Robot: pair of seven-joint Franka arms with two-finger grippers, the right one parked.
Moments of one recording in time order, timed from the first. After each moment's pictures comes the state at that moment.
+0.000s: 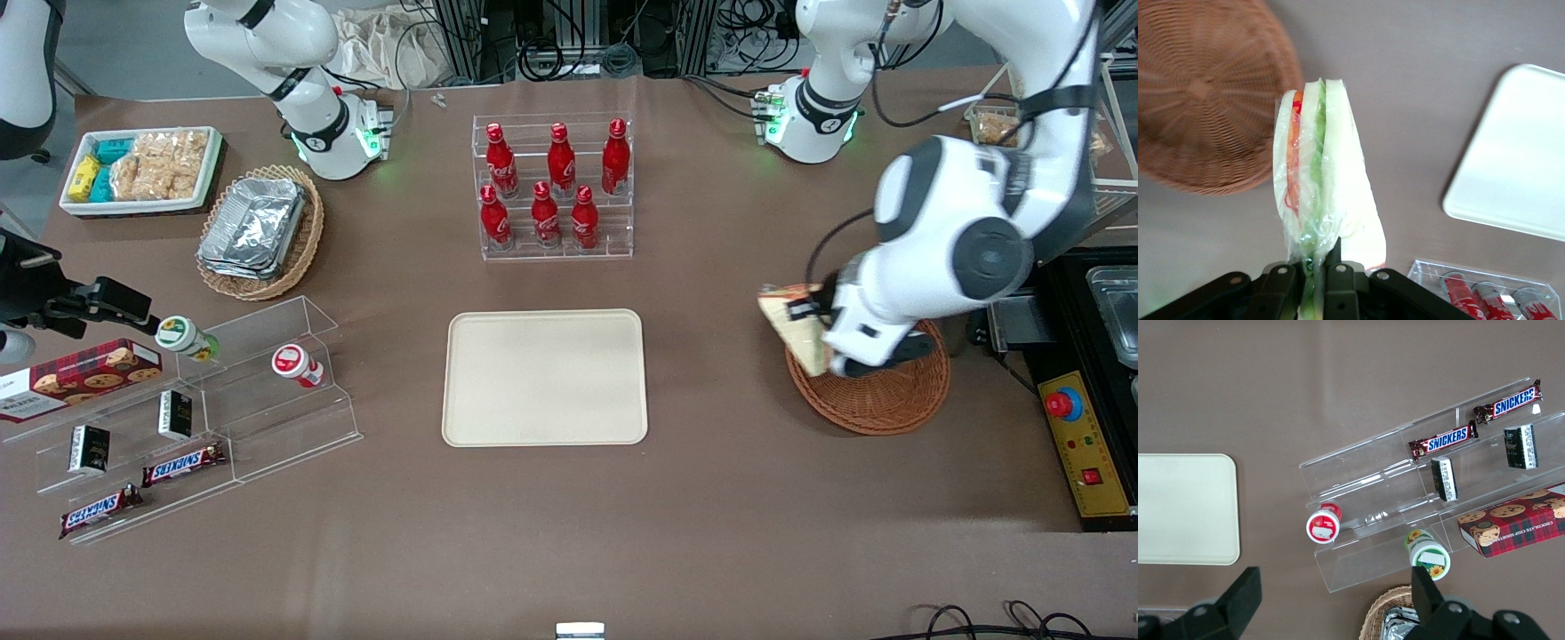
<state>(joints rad) -0.10 0.22 -0.24 -1.75 -0.11 1.77 -0.53</state>
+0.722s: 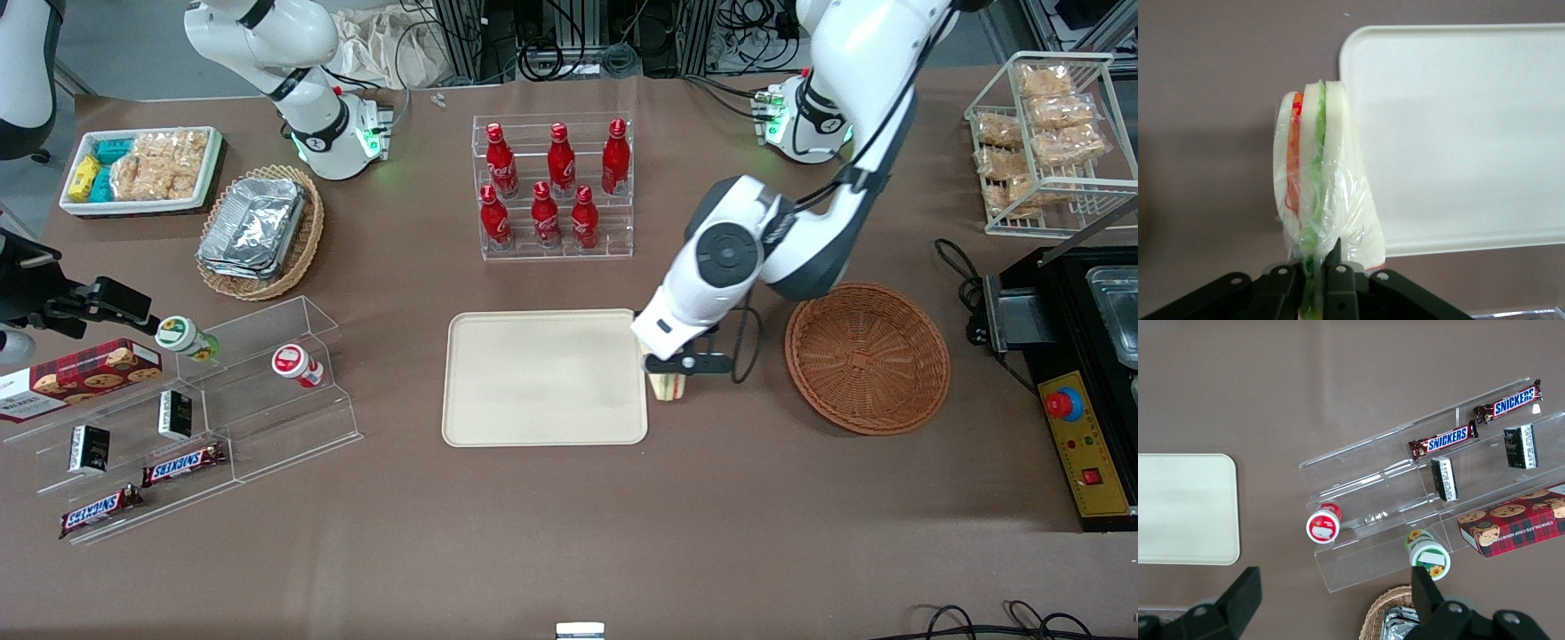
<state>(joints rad) -0.34 0.47 -0.30 -1.73 0.03 2.14 -0.59</state>
